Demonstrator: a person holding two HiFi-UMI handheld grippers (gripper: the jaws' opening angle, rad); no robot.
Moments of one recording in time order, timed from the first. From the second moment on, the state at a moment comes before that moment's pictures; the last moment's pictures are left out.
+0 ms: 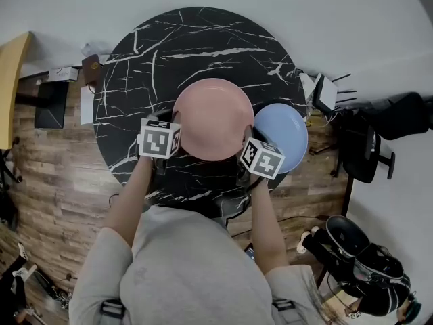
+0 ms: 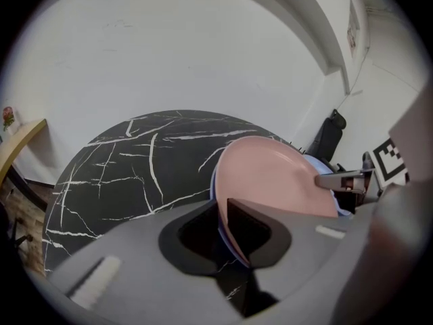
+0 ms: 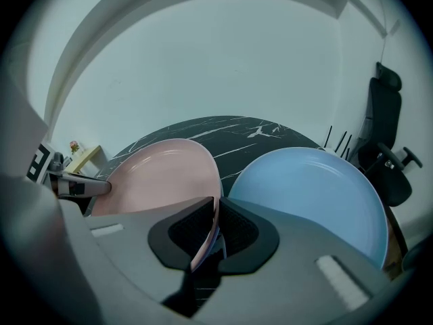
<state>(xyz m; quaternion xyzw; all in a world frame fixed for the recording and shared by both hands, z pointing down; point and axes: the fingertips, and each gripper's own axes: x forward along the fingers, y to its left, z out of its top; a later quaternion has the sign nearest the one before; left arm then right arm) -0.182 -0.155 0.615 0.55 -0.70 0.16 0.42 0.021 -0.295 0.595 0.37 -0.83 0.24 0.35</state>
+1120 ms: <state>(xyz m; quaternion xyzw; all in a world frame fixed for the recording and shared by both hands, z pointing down) -0.186 -0.162 0.572 0.58 -0.74 0.16 0.31 0.017 -0.290 0.558 0.39 -0.86 0.19 0.27</state>
